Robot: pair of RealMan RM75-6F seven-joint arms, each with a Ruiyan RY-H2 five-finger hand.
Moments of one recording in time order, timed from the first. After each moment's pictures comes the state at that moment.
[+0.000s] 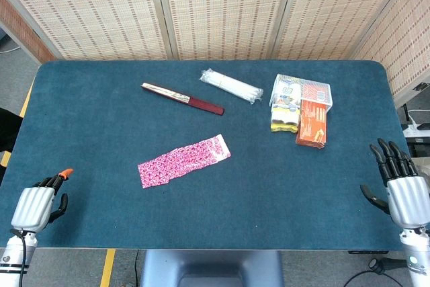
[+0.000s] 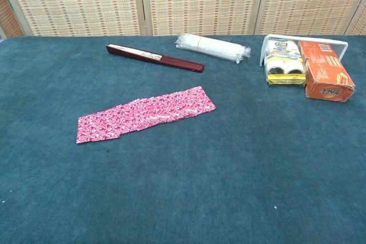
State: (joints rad) left arm -0.17 -1.21 -0.03 -1.55 1.44 1.36 0.14; right arm 0.10 -1.23 0.08 -1.39 -1.63 1.69 0.01
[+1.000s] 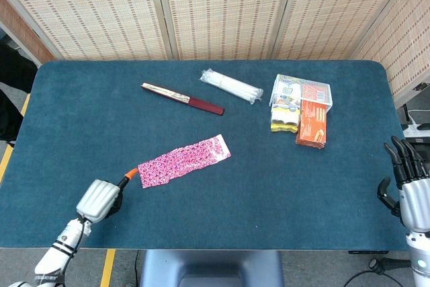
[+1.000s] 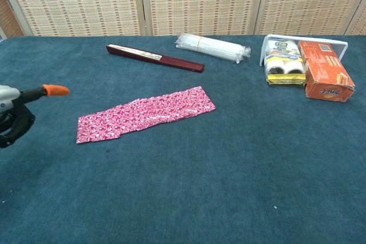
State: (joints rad) left arm -0.38 -1.32 -0.03 -1.63 1.49 1.07 0.28; right arm 0.09 -1.25 0.12 -1.35 -1.66 1.78 0.20
